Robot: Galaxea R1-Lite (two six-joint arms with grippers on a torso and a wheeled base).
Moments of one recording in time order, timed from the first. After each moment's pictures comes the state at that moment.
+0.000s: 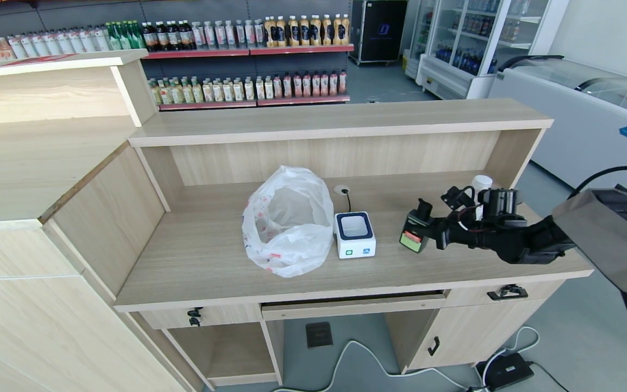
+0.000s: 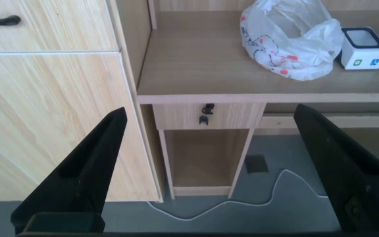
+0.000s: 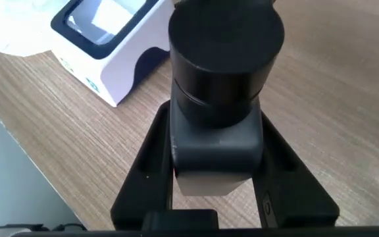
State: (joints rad) left arm 0.00 0.00 0.00 0.00 0.04 -0.01; right arm -0.01 2.49 -1.50 -0.62 0.76 -0.38
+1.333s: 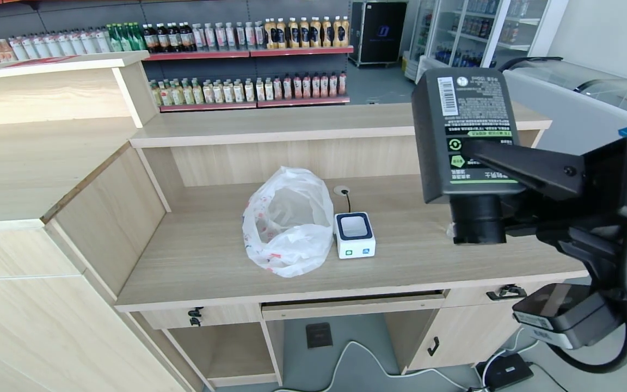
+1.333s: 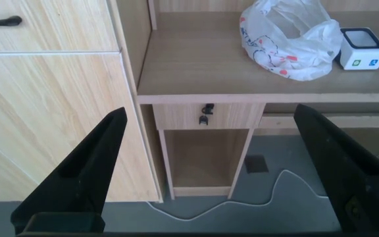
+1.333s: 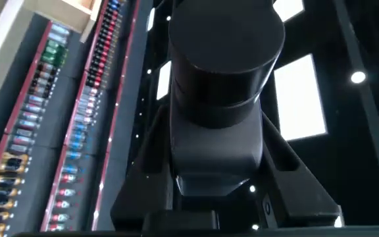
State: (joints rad) left arm 0.00 0.00 0.00 0.00 0.04 -0.01; right arm 0.47 1.46 -0.59 -1.30 0.80 -2.11
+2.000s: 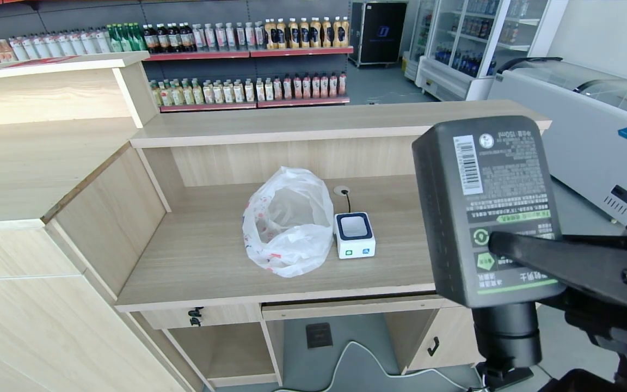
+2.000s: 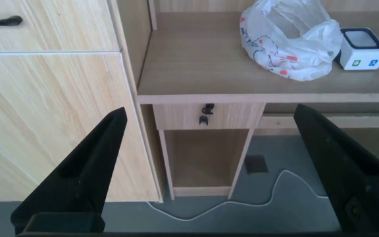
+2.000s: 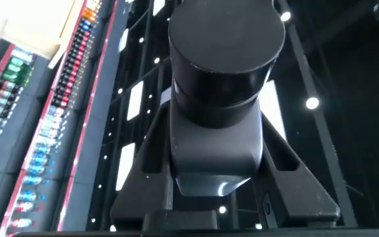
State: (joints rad) left arm 0.00 0.00 0.00 0.00 0.04 -0.01; right arm 0.62 1.38 -0.40 -1.40 0.79 -2.25
